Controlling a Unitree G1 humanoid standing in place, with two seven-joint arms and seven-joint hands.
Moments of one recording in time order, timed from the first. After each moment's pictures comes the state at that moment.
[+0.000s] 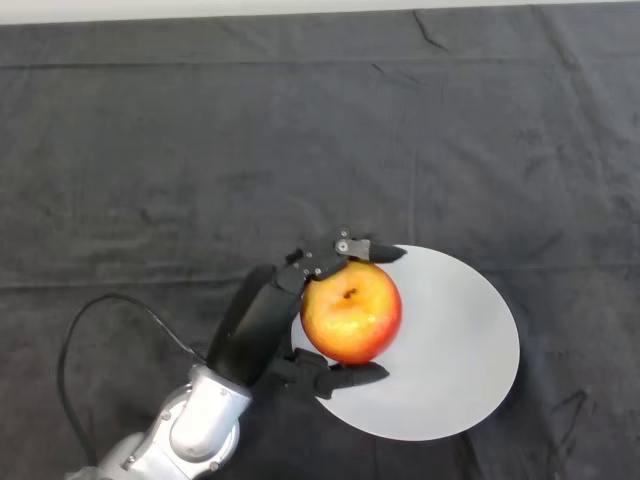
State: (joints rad) left arm -0.42 0.25 -0.60 0.75 0.21 -0.97 0.35; right arm -1.08 -0.57 -2.46 1.88 1.83 1.07 0.86
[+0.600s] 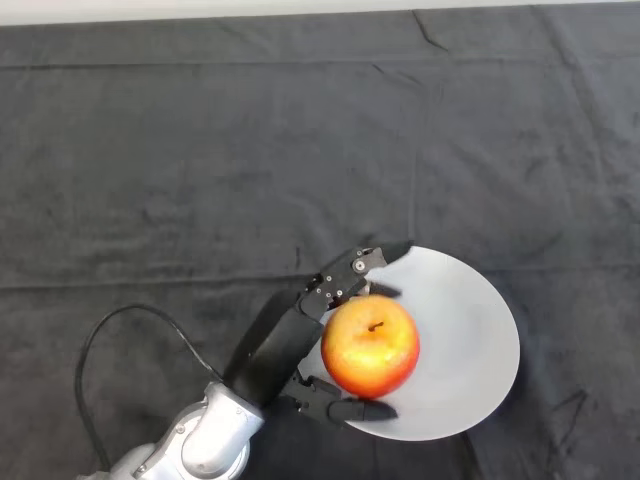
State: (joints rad) left arm -0.46 0.26 -0.67 0.80 0.17 -0.96 0.37; right arm -1.08 -0.57 -2.46 1.88 1.83 1.07 0.86
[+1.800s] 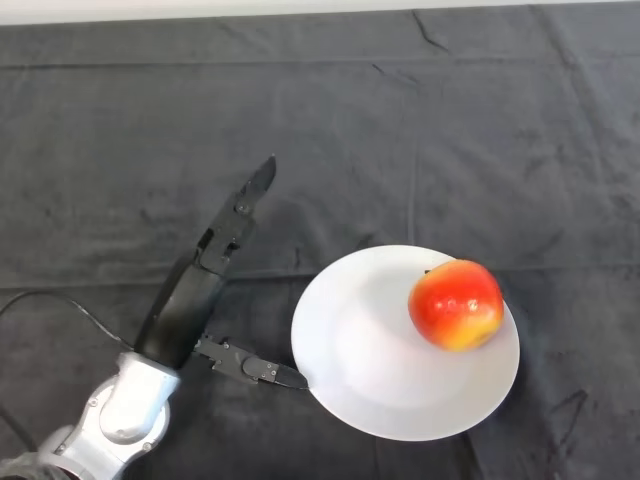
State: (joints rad) left arm -0.46 0.40 -0.51 0.91 -0.03 -1.04 0.29; right arm -1.08 -0.57 -2.46 1.88 1.83 1.07 0.86
